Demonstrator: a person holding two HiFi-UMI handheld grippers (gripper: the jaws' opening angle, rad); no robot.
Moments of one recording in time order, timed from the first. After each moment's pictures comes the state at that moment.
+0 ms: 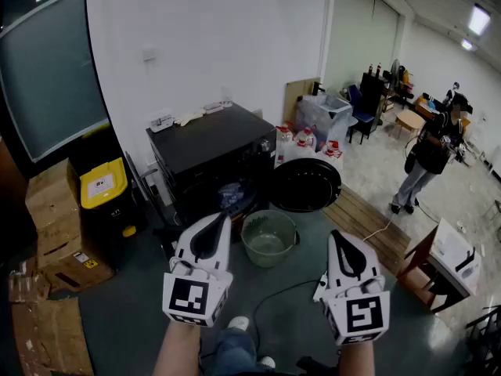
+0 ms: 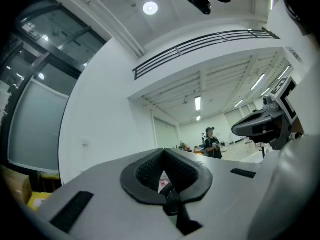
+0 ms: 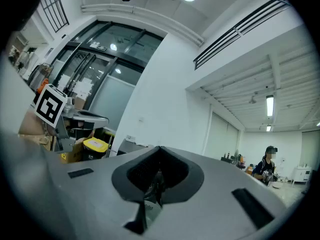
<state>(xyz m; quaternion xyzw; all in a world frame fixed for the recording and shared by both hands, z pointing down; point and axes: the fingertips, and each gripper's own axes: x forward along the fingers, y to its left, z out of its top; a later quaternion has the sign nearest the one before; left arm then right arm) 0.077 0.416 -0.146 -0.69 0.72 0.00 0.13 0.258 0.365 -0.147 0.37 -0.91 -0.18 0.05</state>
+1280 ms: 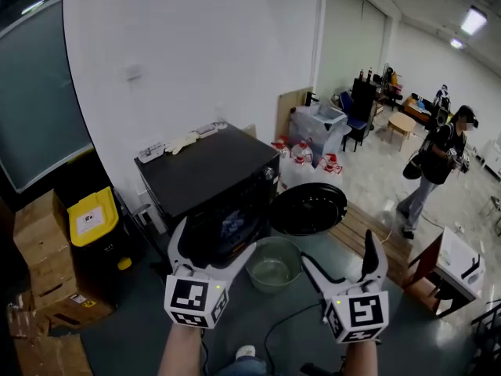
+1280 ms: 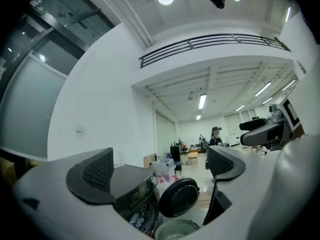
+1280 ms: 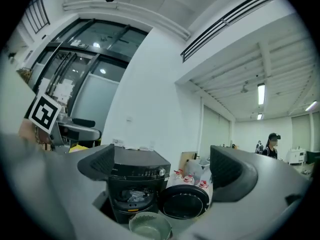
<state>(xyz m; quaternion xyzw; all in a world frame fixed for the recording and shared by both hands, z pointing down) -0.054 0.289 -0.133 -0.71 0.70 0.00 0.07 0.151 0.243 -0.144 0.43 -0.89 -0.10 0.03</state>
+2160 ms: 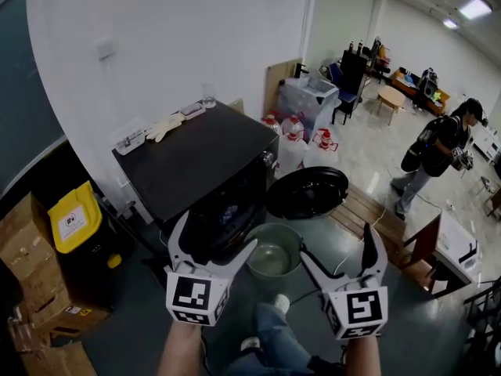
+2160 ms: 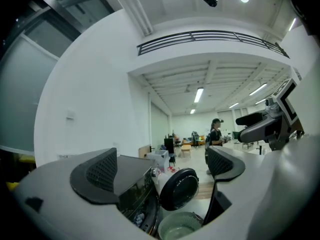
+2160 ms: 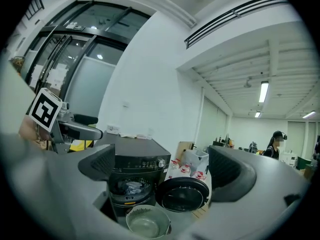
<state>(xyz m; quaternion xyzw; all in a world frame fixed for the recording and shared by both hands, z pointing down) -0.117 0.206 -0.076 -0.75 0.66 -0.03 0.04 0.079 0.178 -0.094 0.45 -0.88 -0.09 0.10</state>
